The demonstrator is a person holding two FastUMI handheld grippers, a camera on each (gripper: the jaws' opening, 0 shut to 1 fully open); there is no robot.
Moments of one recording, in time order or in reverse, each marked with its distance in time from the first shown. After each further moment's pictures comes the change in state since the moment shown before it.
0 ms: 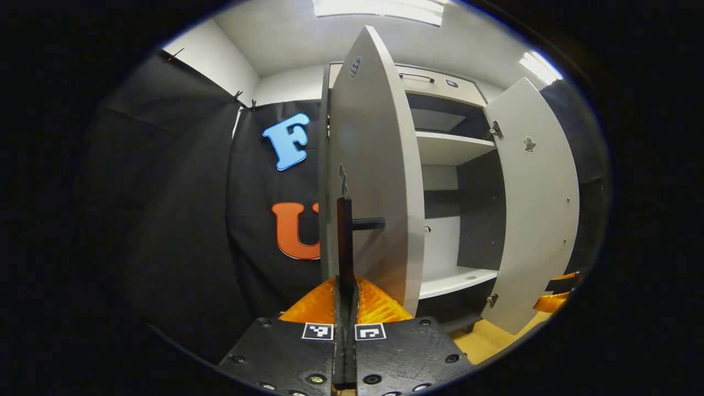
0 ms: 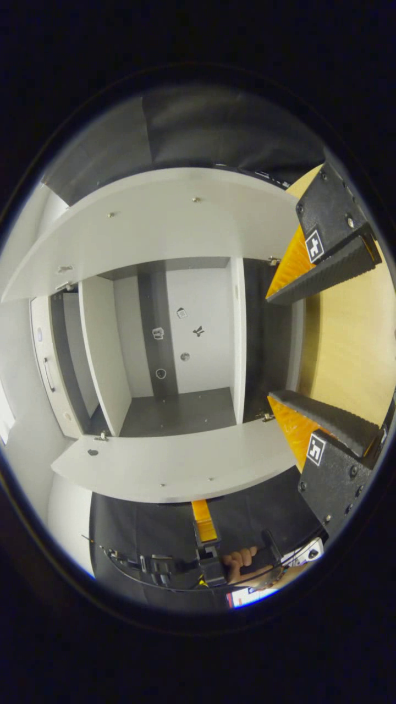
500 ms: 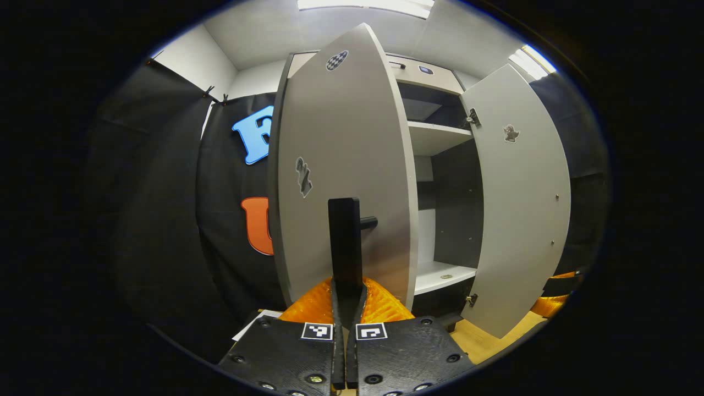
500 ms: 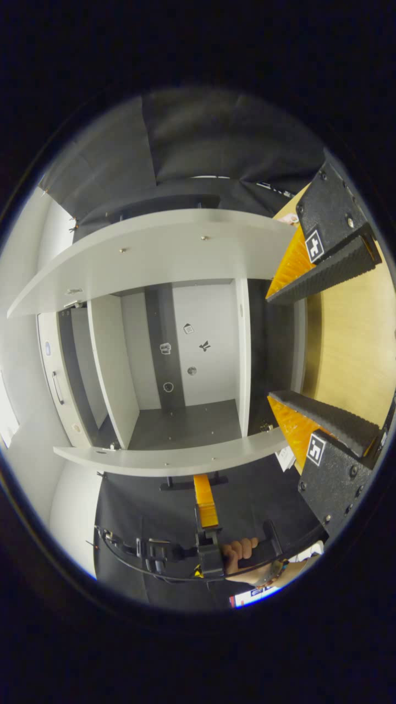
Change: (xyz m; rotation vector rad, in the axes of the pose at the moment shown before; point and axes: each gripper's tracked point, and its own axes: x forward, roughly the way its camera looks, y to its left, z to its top) left arm 0.022 -0.069 0.005 0.014 0.039 -0.114; right arm -0.021 -0.025 0.009 0.021 -0.037 -0.049
